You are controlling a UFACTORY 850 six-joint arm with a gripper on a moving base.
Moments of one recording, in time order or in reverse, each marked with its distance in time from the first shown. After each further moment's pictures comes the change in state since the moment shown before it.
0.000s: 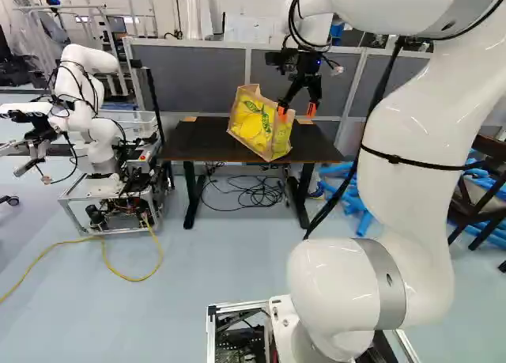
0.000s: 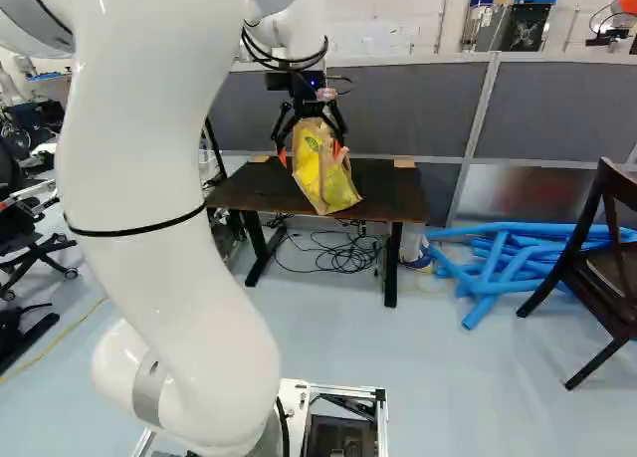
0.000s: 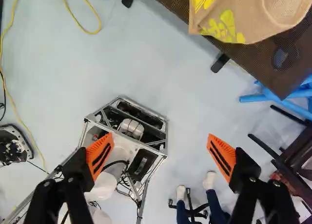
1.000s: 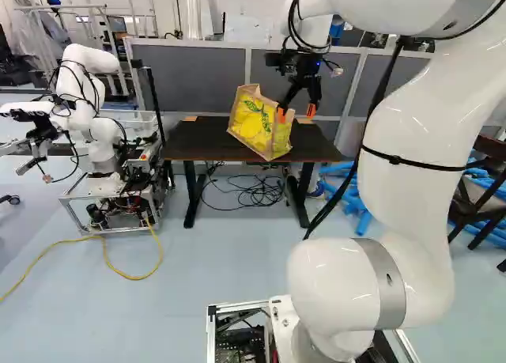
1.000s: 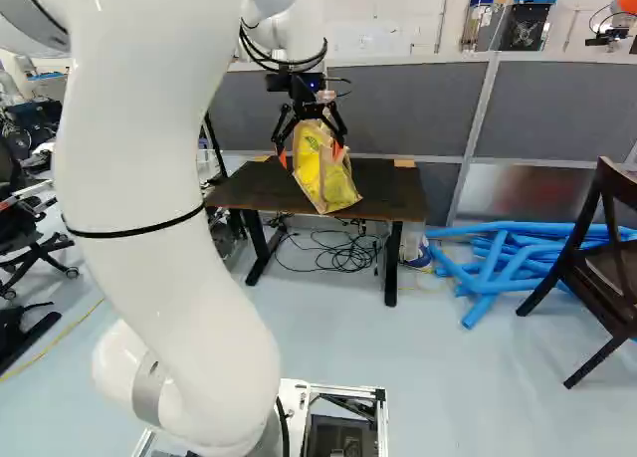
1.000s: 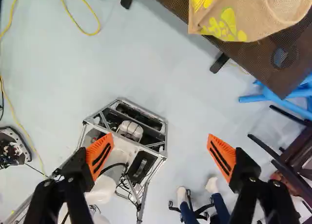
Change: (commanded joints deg) arm 0.2 0.5 1.4 0.0 2.3 0.7
